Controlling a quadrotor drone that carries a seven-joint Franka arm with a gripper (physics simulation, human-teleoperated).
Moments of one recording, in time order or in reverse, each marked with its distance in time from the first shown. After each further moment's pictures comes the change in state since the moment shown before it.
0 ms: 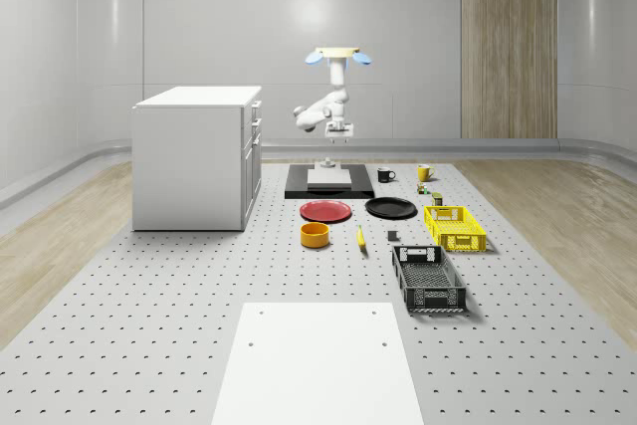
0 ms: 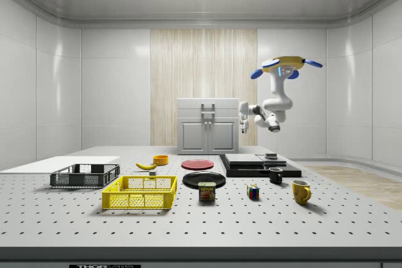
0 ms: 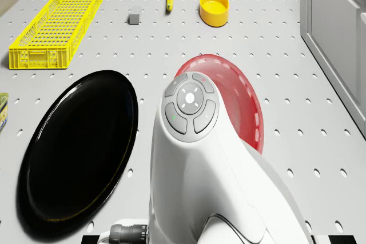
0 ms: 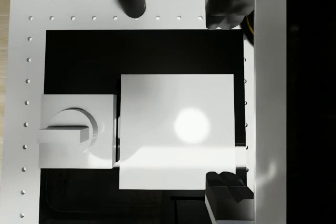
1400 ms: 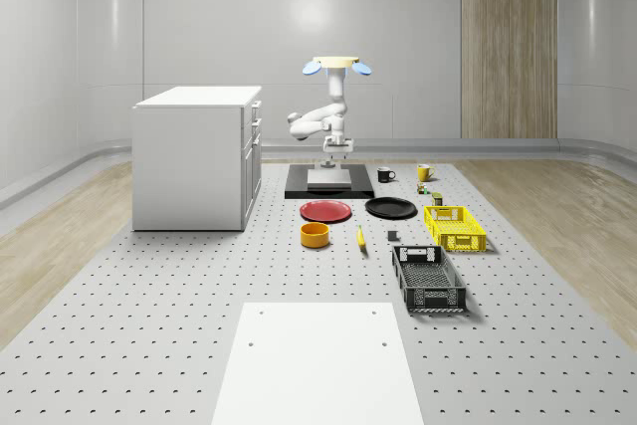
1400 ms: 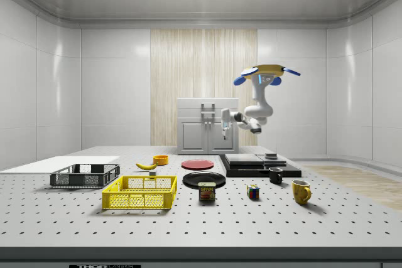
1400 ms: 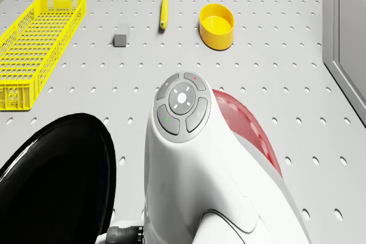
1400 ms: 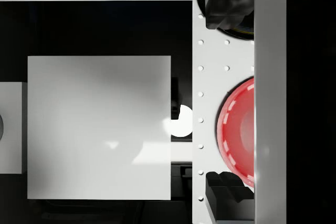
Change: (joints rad) arm -0.072 -0.147 0.056 0.009 0.068 0.115 0.062
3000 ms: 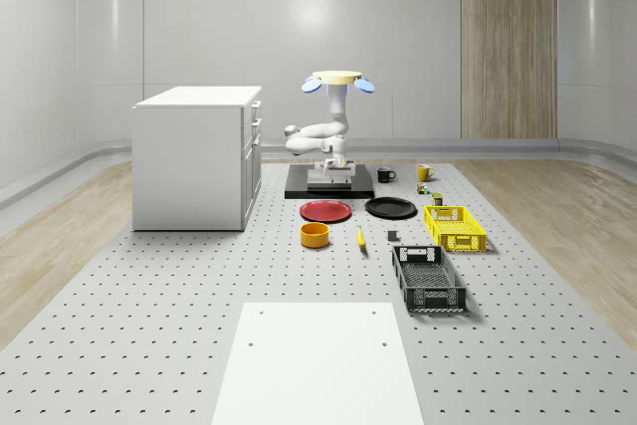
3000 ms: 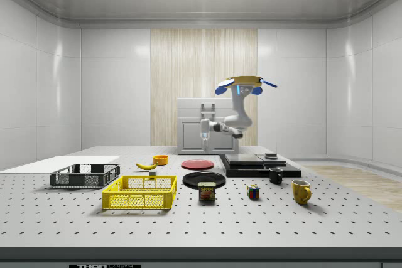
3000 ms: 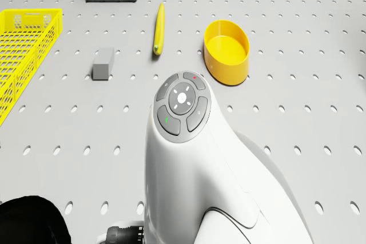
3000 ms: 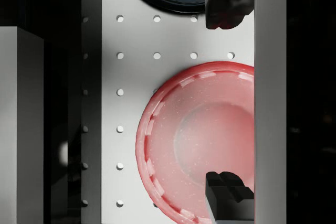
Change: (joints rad) arm -0.037 -0.128 0.032 0.008 0.062 0.119 0.034
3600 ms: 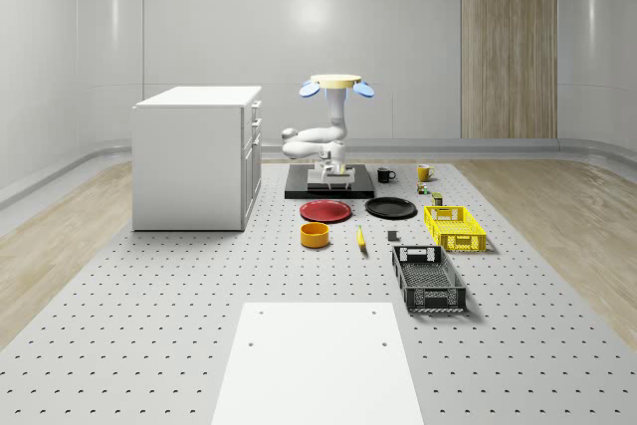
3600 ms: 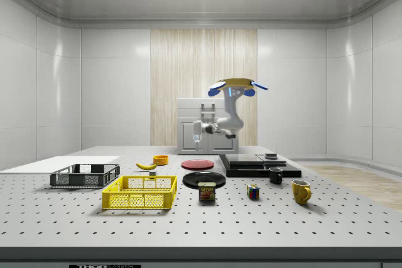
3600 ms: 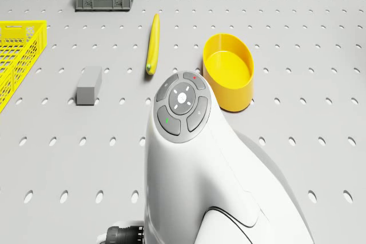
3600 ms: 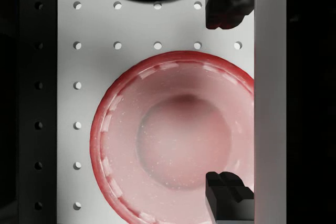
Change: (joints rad) arm -0.010 -0.038 0.008 0.002 0.017 0.036 0.009
